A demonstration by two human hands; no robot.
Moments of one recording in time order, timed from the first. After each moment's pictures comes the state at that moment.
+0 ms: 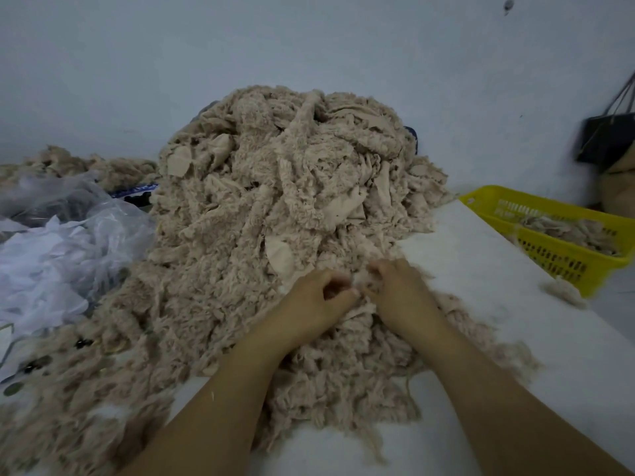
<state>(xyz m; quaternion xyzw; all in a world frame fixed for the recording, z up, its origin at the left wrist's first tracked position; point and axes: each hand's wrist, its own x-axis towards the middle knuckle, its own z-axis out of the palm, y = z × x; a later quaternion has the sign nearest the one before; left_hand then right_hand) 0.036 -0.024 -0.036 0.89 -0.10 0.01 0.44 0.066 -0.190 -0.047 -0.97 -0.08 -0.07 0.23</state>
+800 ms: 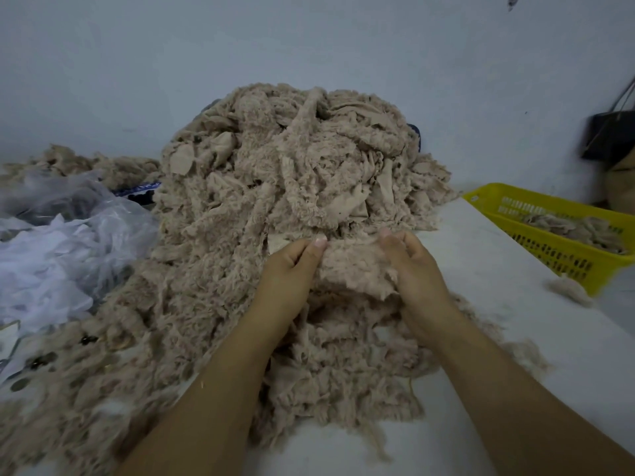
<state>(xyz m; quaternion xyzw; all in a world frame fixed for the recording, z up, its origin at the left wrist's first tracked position) 0.033 -0.012 -0.021 0.78 -0.05 0.16 0.60 0.048 -0.179 -0.020 -0.65 -0.08 -0.06 0.75</state>
